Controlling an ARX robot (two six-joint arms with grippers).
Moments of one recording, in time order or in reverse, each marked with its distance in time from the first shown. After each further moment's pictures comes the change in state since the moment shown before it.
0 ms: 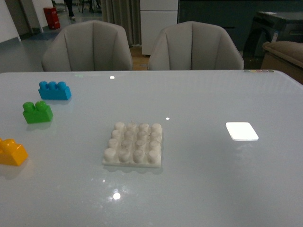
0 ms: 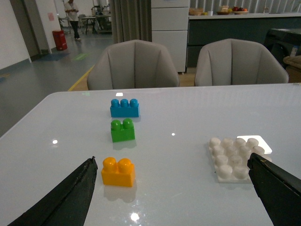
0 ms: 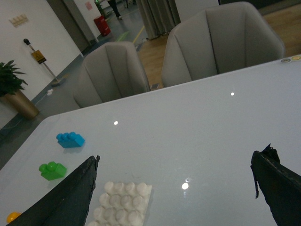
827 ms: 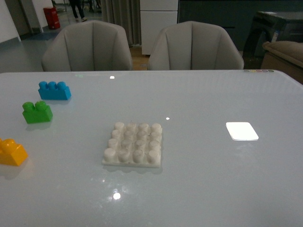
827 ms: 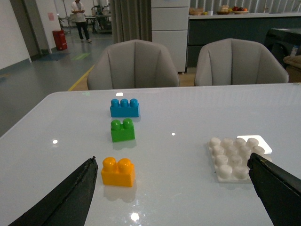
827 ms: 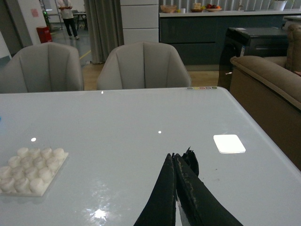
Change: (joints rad) left arm 0.000 0.000 0.000 0.000 0.000 0.000; right arm -0.104 -0.964 -0.547 -0.291 0.153 -0.337
